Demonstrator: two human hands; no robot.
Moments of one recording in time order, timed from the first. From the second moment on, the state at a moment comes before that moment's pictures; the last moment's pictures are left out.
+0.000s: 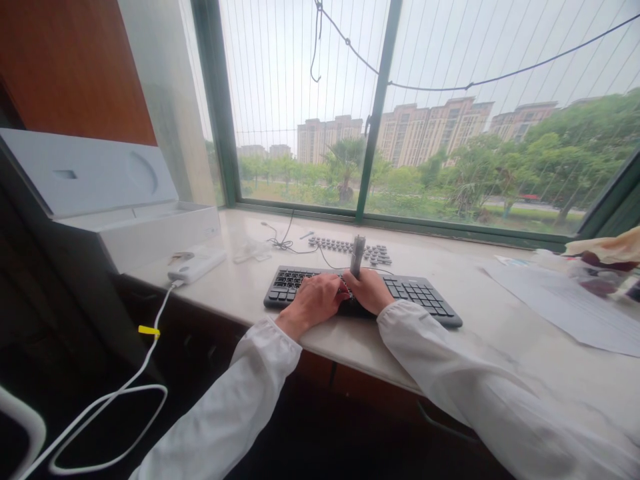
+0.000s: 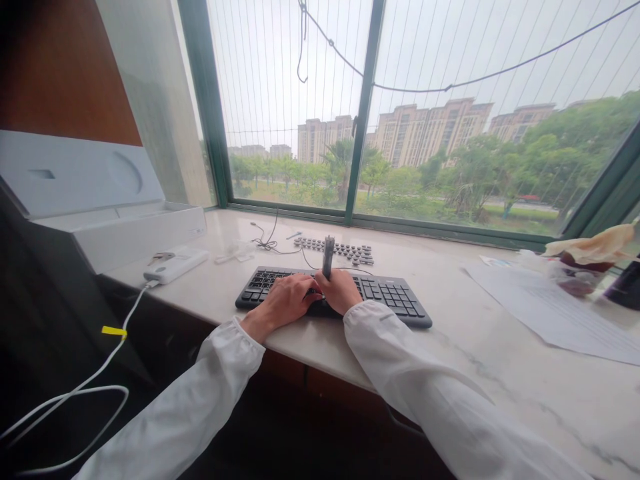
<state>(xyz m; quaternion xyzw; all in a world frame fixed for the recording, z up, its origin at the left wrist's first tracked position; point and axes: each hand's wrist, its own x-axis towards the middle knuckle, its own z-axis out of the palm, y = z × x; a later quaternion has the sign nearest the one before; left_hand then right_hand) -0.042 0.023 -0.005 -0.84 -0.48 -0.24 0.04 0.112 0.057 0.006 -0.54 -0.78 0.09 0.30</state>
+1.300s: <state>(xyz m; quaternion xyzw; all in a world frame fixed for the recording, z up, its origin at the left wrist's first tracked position) -0.039 0.019 -0.001 -0.83 -0.50 -0.23 0.02 0.109 0.053 0.005 -0.55 -0.76 0.13 0.32</state>
